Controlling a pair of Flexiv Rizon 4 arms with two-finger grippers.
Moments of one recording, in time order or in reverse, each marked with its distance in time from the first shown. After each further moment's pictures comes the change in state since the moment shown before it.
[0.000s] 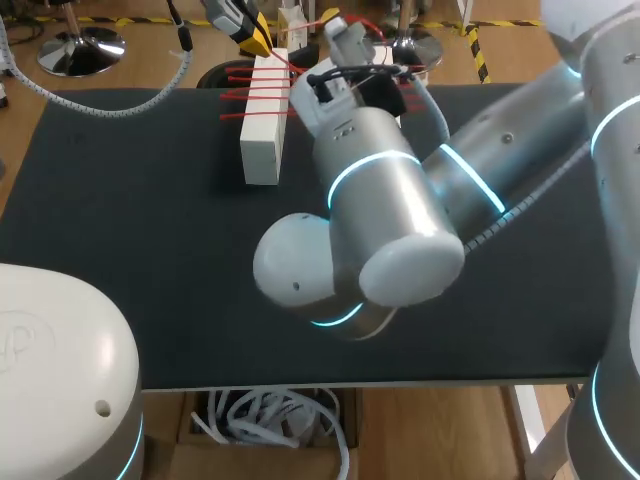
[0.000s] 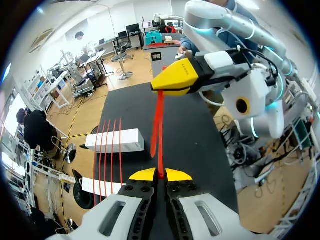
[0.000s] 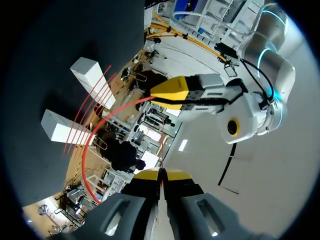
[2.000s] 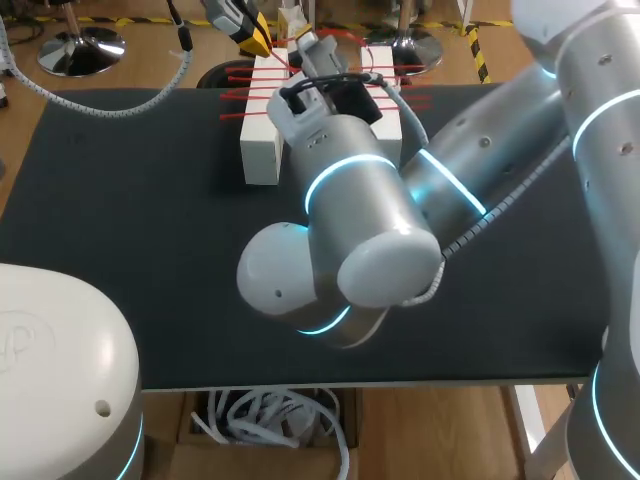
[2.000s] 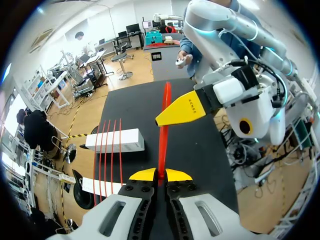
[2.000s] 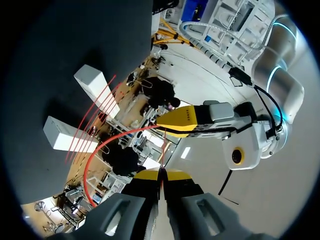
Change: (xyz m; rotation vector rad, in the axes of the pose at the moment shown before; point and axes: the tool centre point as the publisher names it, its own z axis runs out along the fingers) left arm 0.000 0.000 0.000 0.000 0.000 0.000; right arm 0.007 0.037 0.009 -0.052 0.038 -0.049
